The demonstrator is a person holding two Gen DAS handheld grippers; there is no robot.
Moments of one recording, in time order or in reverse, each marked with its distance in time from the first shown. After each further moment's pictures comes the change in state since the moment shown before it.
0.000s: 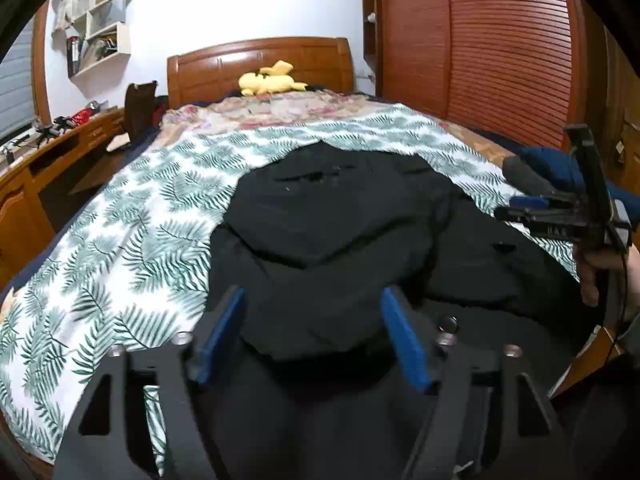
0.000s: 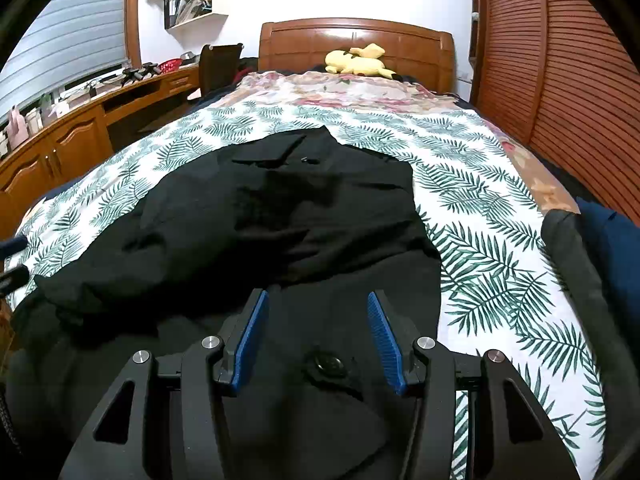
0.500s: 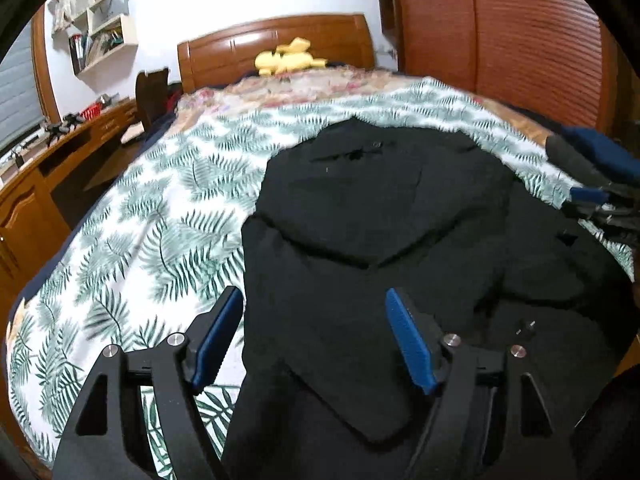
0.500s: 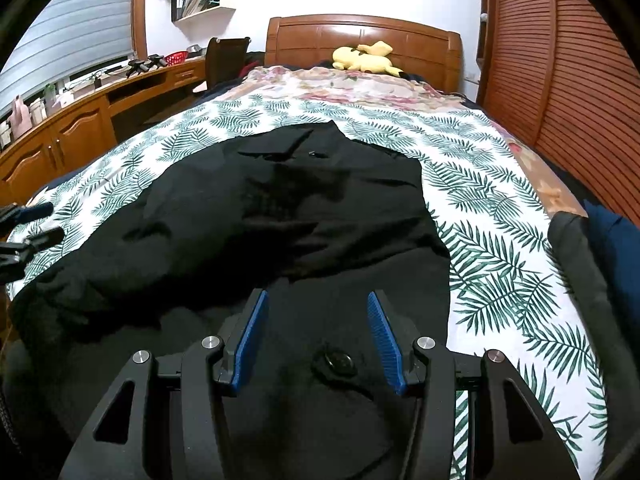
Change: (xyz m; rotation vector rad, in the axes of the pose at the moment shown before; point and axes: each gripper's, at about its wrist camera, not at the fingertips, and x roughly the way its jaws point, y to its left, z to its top) left arm 0.061 0.036 0.003 0.029 0.112 0.086; right arm 0.006 0.007 -0.001 -0.015 0.012 0.003
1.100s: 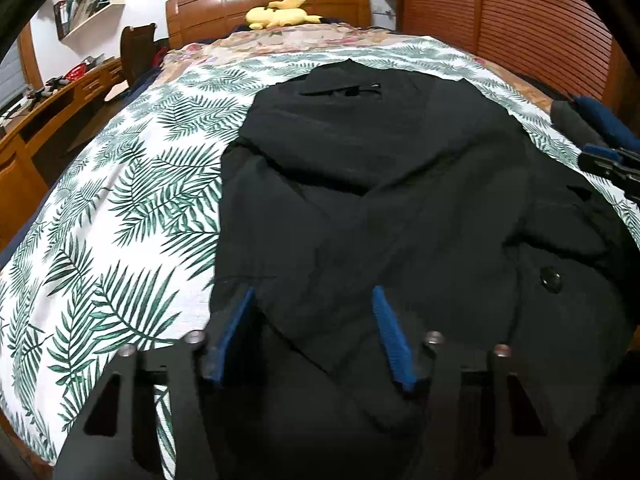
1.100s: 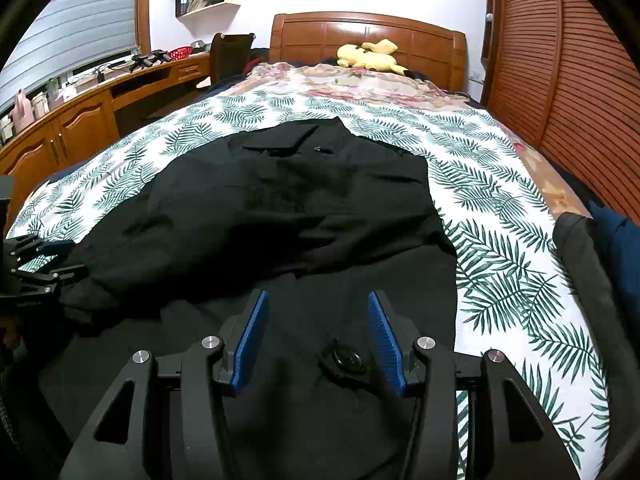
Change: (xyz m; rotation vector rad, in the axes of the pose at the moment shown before) left arm 0.030 -0.004 -0.028 -0.014 0.140 -0.054; right arm 0.004 0.004 0.000 -0.010 0.008 0.001
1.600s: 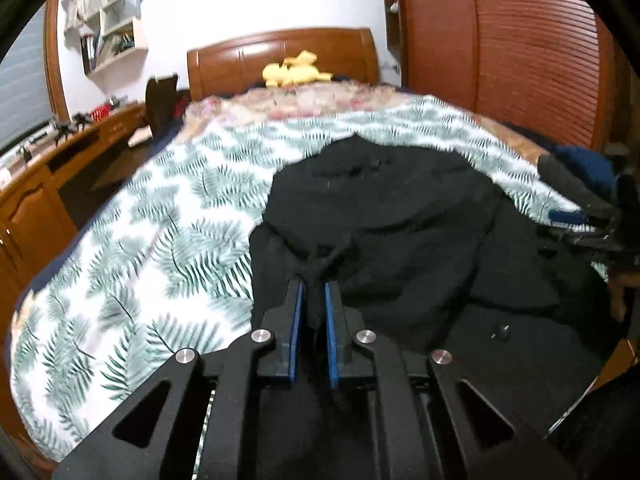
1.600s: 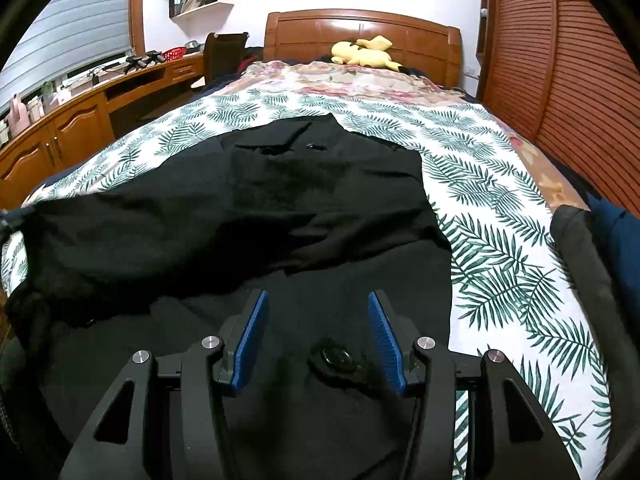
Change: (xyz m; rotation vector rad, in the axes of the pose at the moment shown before) left arm -0.092 -0.006 0.022 -0.015 -0.220 0.056; right arm 0.000 -0.001 -0.001 0.017 0.006 -0.008
